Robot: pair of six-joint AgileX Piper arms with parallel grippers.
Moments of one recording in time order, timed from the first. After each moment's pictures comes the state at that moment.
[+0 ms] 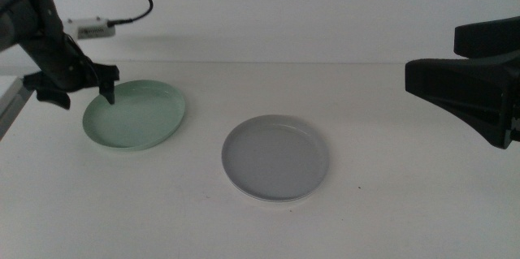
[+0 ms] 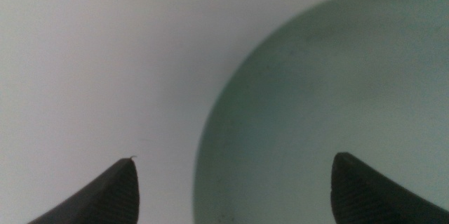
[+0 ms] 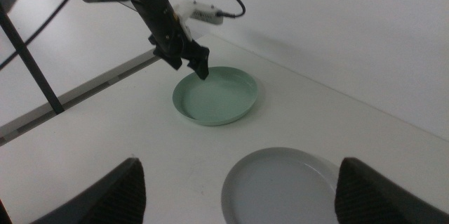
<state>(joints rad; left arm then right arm) 0.09 2.18 -1.75 -0.04 0.90 -0.04 0.42 0.86 -0.96 0.68 0.64 -0.63</state>
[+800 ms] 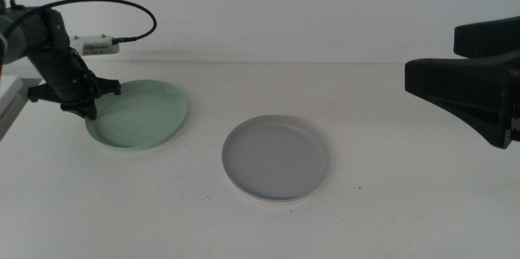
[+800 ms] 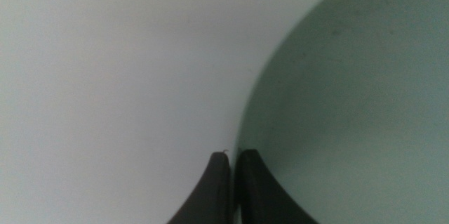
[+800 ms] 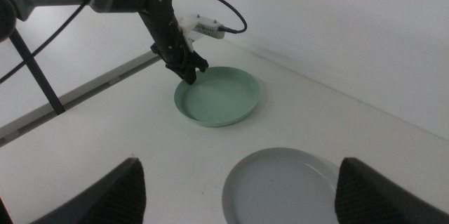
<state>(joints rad) 0.10 2.26 -1.77 -0.01 0.91 -0.03 0.42 0.86 -0.96 0.68 0.64 -0.63</state>
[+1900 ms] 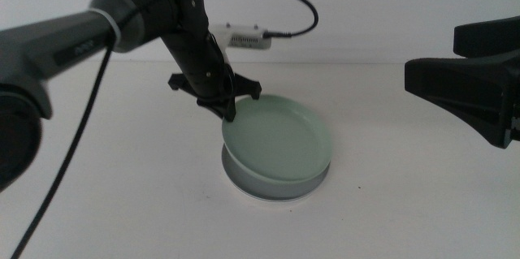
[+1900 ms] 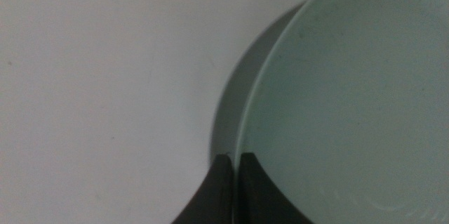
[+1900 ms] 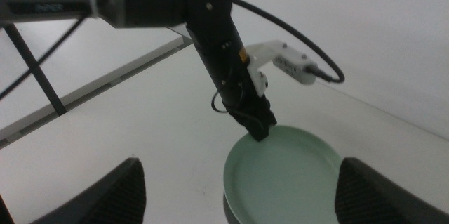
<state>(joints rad) -0.38 2.10 -1.77 -0.22 1.06 0.05 0.42 0.86 -0.96 0.68 0.64 -0.63</state>
